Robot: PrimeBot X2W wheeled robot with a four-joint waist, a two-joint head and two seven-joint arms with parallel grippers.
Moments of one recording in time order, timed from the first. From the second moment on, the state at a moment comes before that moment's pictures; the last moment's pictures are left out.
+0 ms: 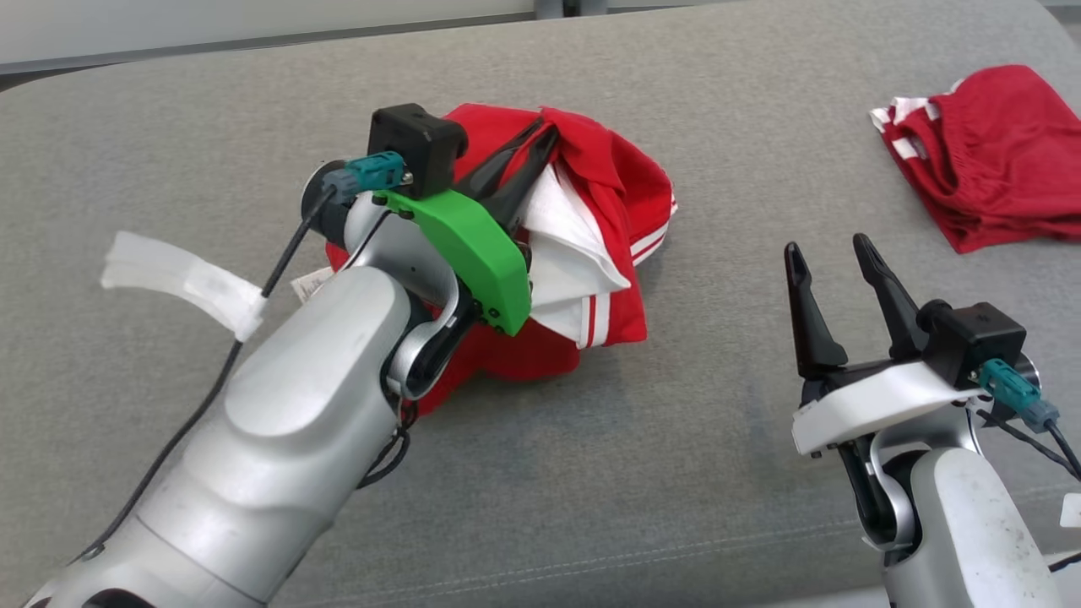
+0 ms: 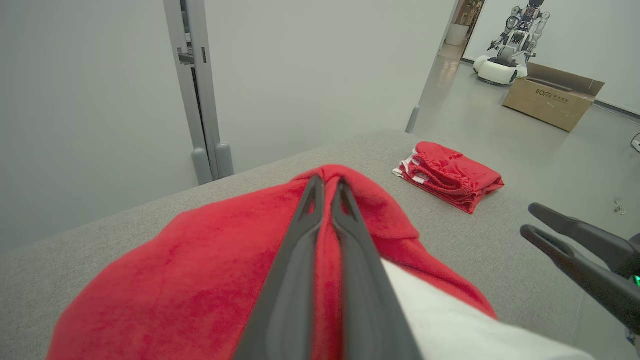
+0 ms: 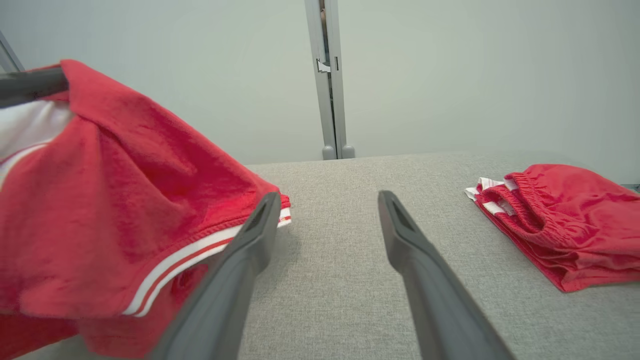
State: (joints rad) left arm -0.87 0.21 -0.82 0.40 -0.79 -0.03 0.03; right arm -0.21 -0.05 0.05 0.03 0.17 0.13 -0.07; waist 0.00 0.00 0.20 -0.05
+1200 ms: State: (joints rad) left arm -0.93 0.05 -0.95 0.72 -0.86 0.06 -0.26; right arm -0.28 -0.05 0.20 0.24 0.25 0.13 -0.14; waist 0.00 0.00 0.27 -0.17
